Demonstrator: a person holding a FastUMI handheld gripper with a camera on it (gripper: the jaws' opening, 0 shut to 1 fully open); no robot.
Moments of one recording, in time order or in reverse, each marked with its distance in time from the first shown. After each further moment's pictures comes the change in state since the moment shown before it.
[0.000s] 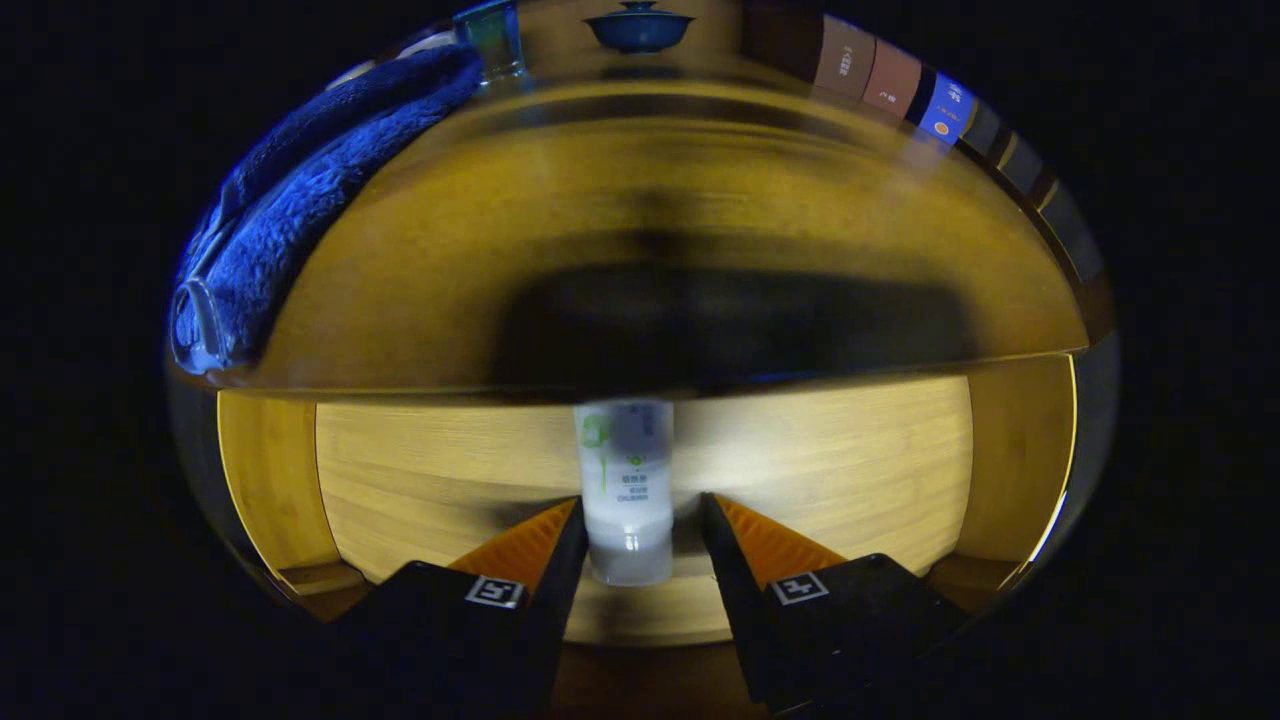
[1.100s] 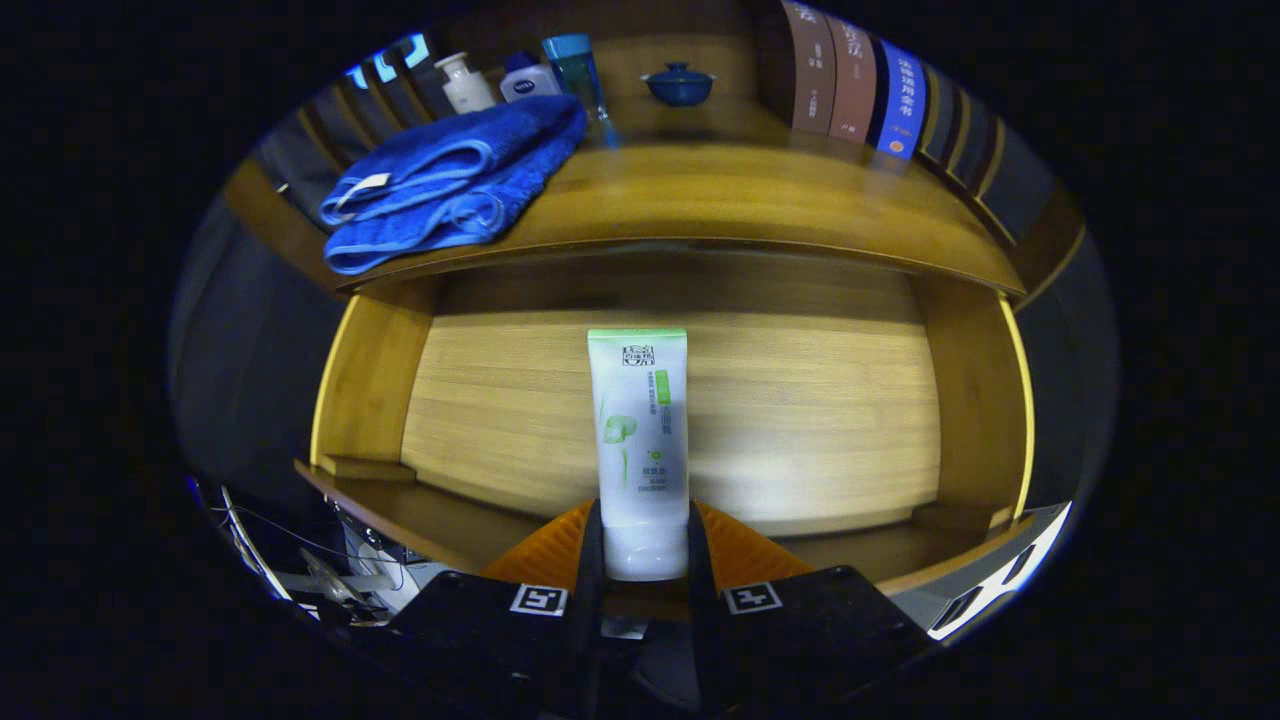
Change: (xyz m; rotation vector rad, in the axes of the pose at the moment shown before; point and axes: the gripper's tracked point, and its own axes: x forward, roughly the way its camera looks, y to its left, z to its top) arm -0.119 -0.003 -0.058 -0.056 -0.150 0.156
